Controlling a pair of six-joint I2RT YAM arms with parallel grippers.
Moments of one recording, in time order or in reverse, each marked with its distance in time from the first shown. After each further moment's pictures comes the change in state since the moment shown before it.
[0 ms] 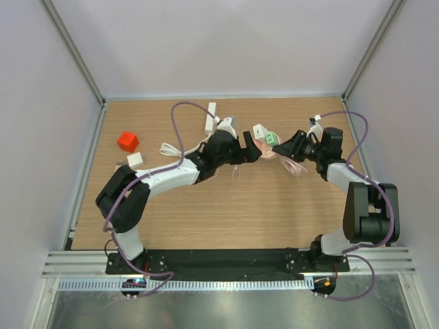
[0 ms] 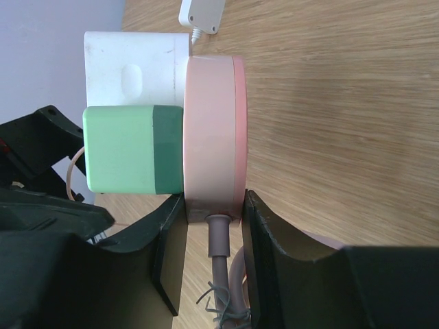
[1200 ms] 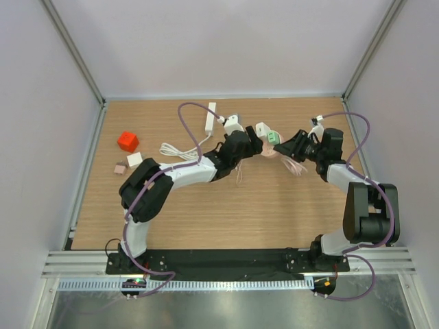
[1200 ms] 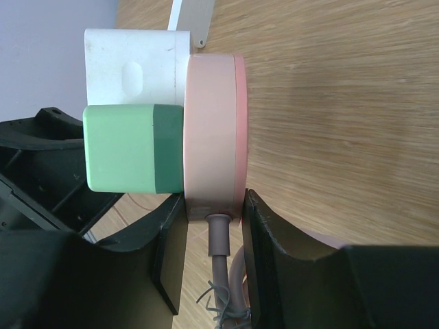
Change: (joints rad) left arm -0.058 0.219 0.174 0.065 -0.325 -0.065; right arm 0.002 -0.002 -0.013 0.029 0.052 0.031
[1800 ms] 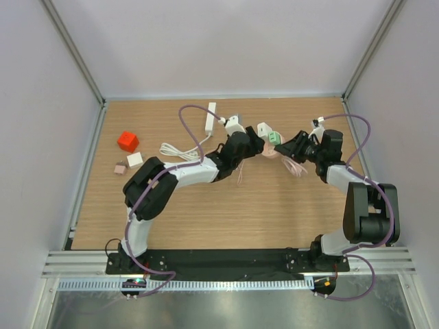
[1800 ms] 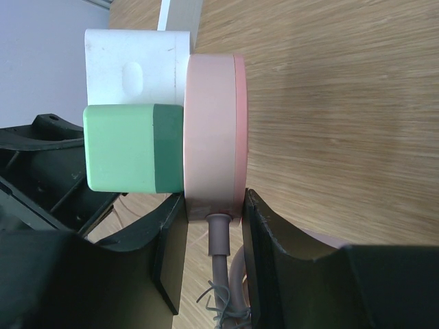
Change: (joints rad) left arm 0.002 0.034 0.000 0.098 0.005 -0.032; right arm 0.002 0.000 -0.020 0.020 0.044 0.025
